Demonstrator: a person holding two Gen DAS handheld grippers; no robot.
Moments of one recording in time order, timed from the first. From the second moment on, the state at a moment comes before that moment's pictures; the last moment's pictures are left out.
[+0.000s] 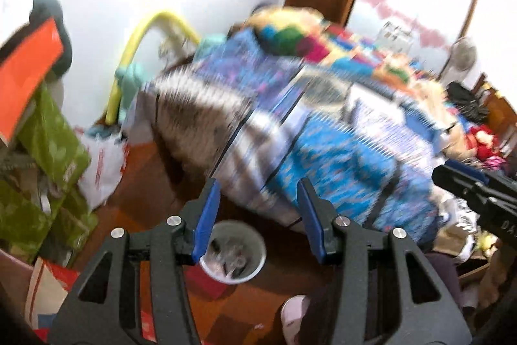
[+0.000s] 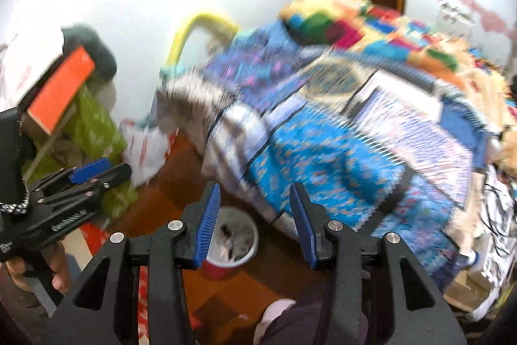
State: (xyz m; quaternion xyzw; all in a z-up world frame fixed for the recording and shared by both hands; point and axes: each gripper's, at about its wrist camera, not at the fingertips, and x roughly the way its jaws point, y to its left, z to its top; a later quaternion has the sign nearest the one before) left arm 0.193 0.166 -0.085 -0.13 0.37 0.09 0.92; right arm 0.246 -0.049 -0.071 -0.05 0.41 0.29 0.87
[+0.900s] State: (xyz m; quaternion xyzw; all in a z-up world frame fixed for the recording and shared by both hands) left arm 0.007 0.039 0.001 -0.04 0.20 -0.01 0.98; right arm 0.046 -0.173 0.007 0.02 0.17 0.14 0.97
